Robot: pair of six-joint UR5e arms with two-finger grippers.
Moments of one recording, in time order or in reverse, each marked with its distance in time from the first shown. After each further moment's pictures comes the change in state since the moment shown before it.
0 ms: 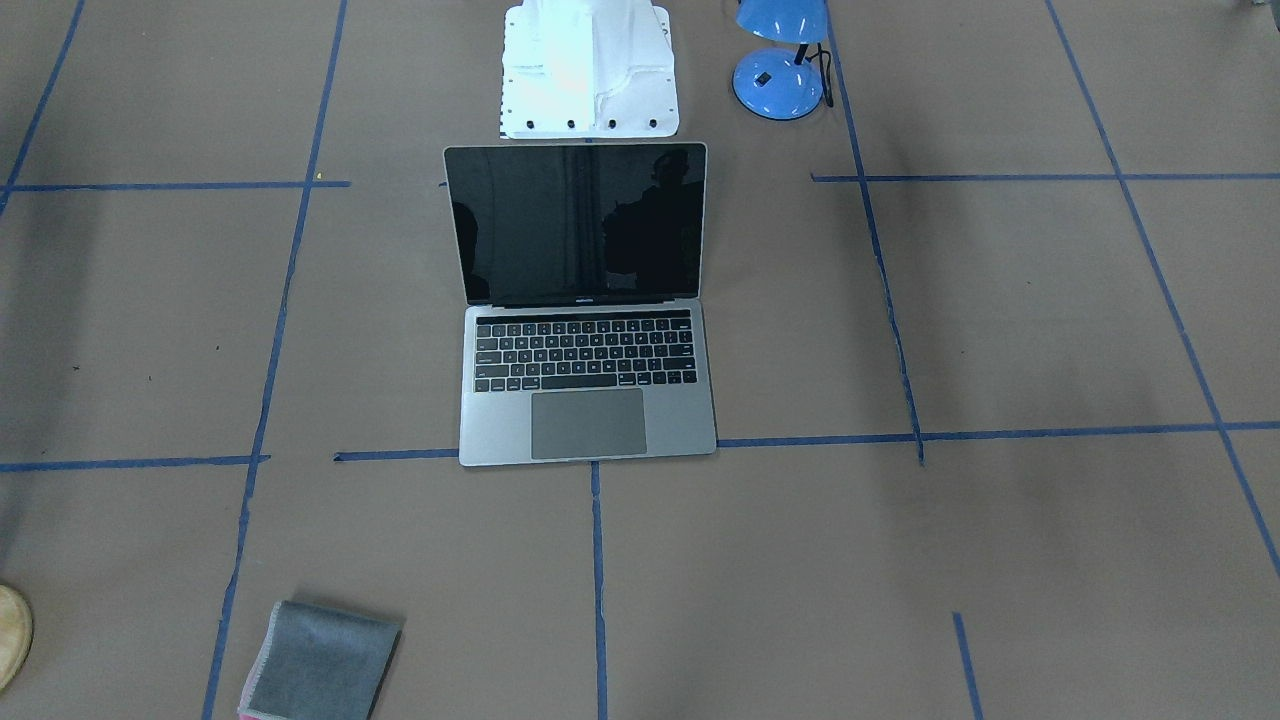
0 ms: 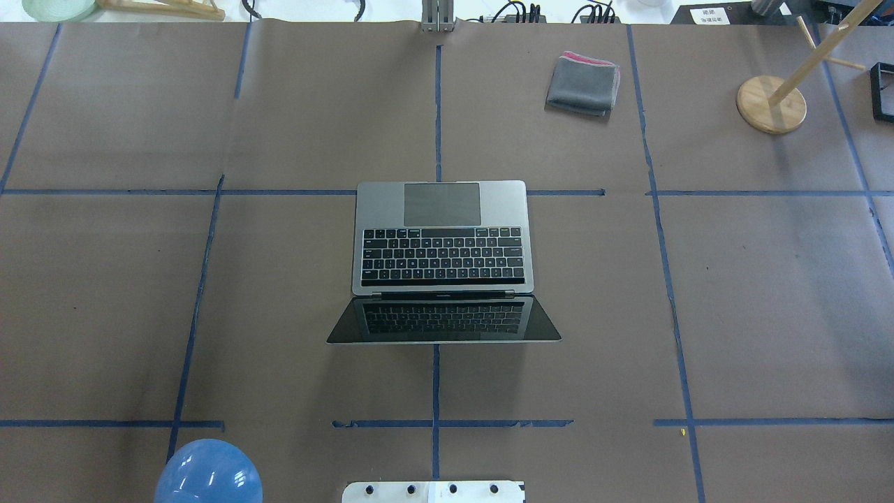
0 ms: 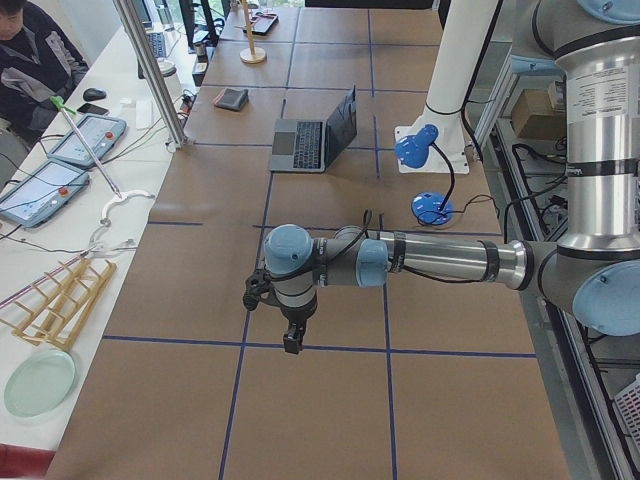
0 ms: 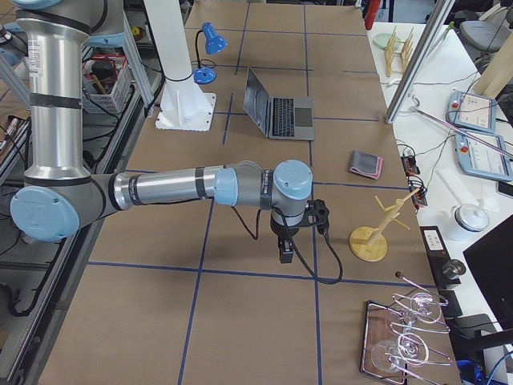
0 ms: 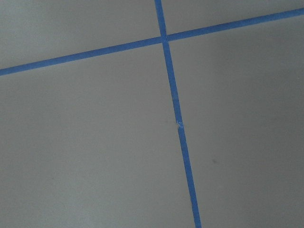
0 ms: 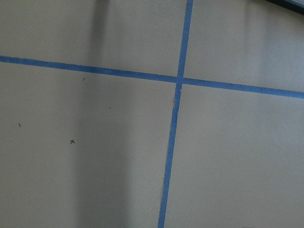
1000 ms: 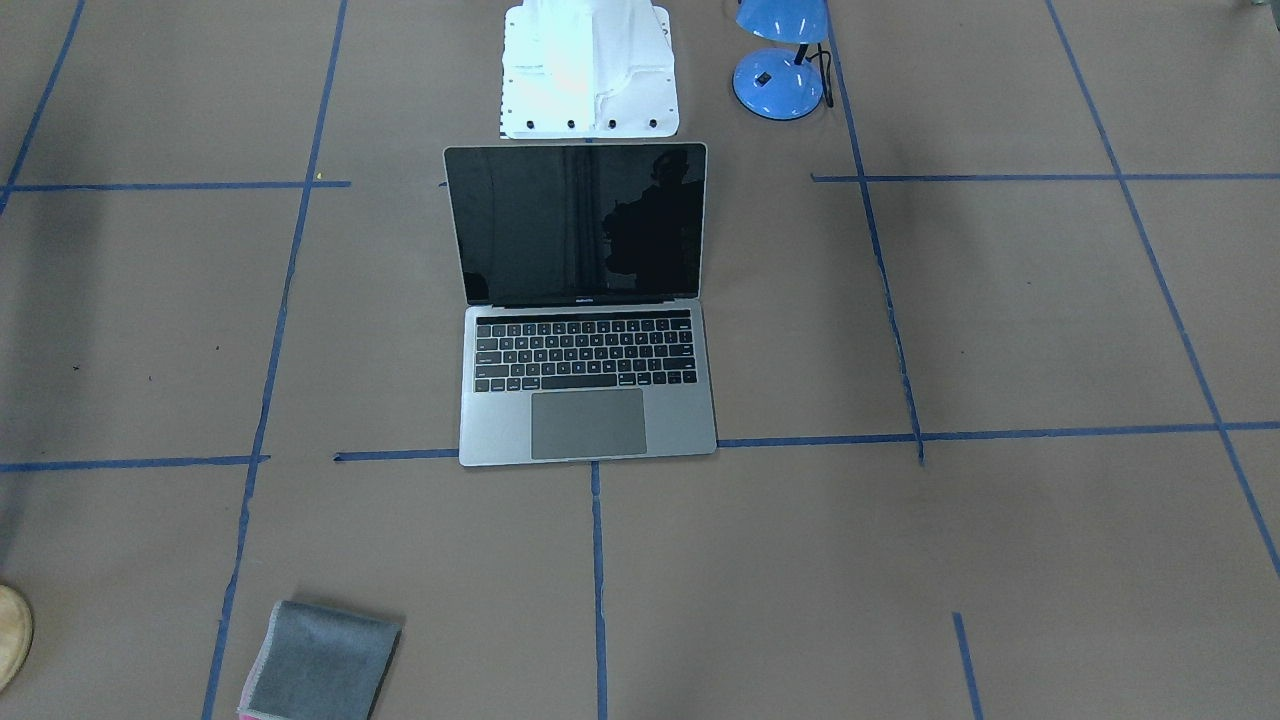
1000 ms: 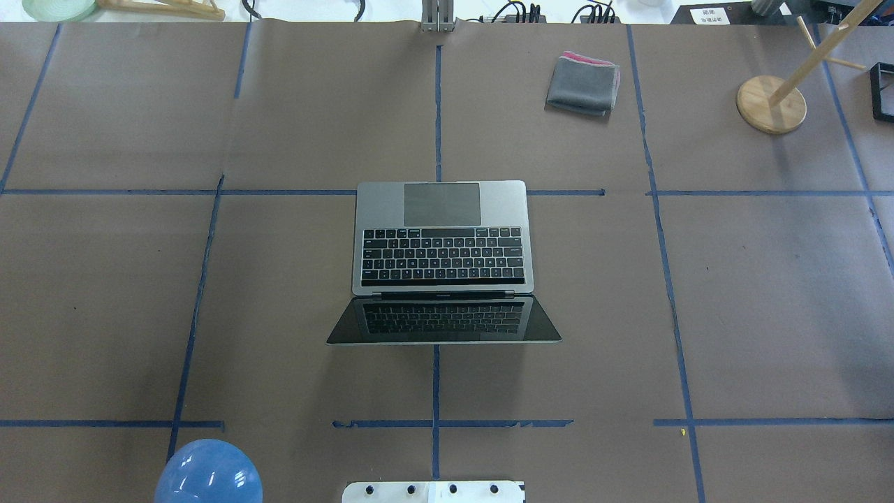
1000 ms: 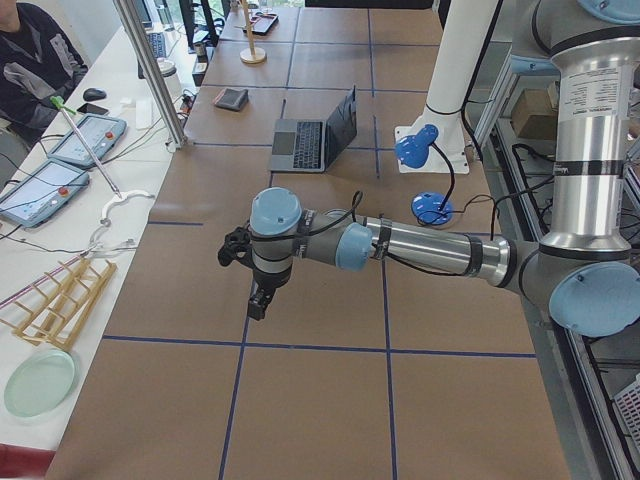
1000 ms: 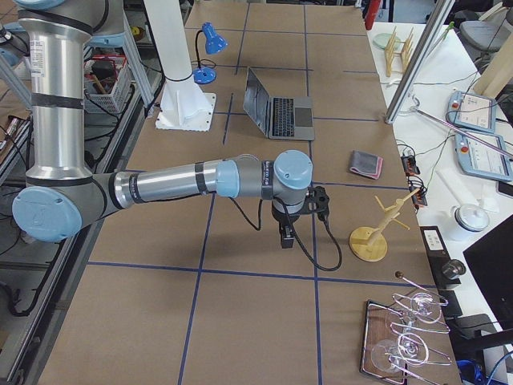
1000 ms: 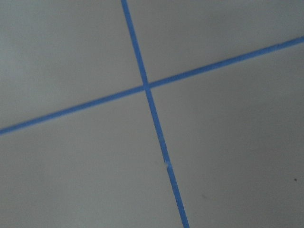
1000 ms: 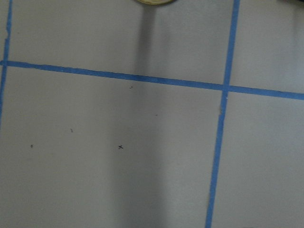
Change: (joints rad) left arm 0.016 -0.090 -0.018 -0.193 -0.007 -0.029; right arm -0.040 0.001 0.059 0.000 0.114 0.063
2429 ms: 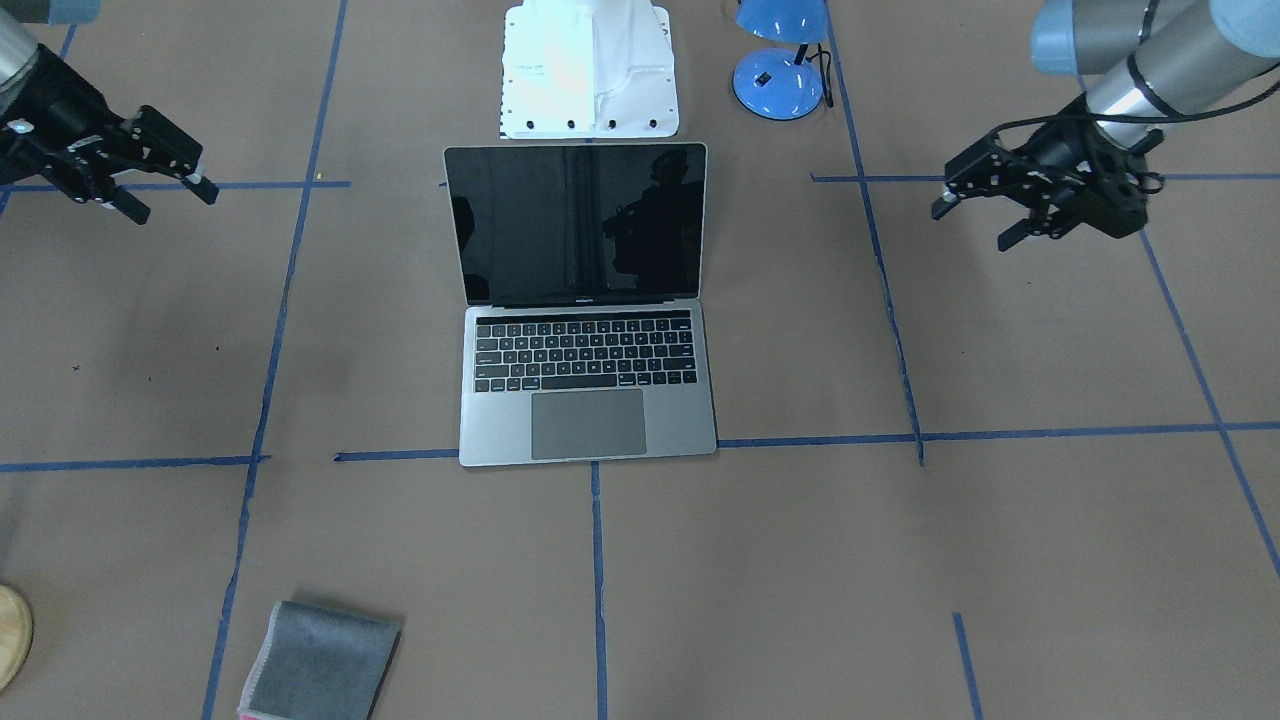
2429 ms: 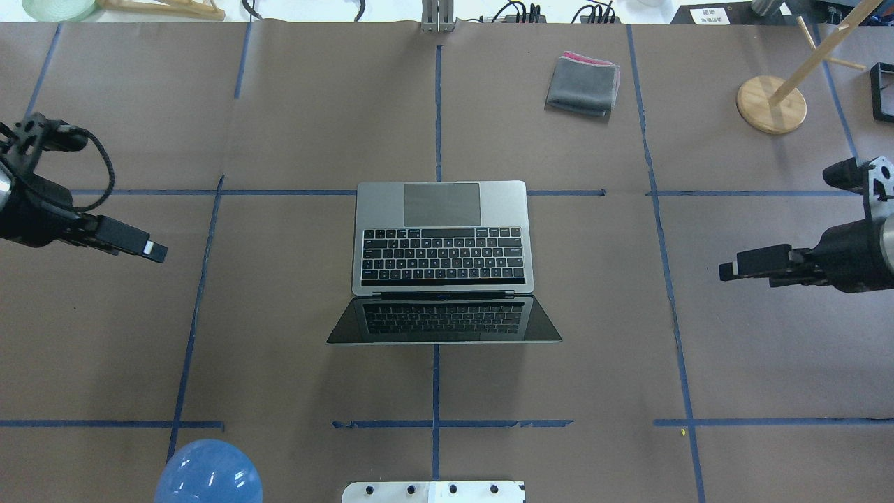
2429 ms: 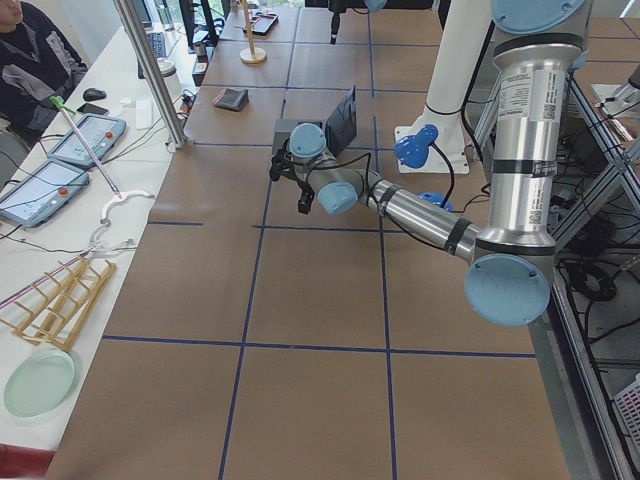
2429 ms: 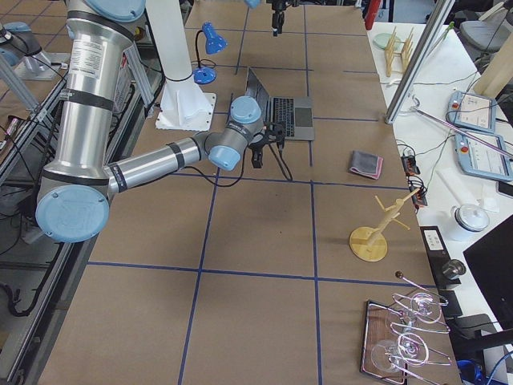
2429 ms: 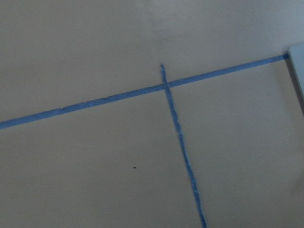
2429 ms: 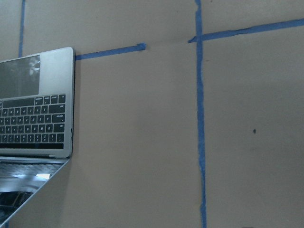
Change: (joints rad) left arm 0.631 -0.071 -0.166 -0.497 -0.073 -1.071; right arm -0.701 -0.166 0.240 0.924 -0.287 1.235
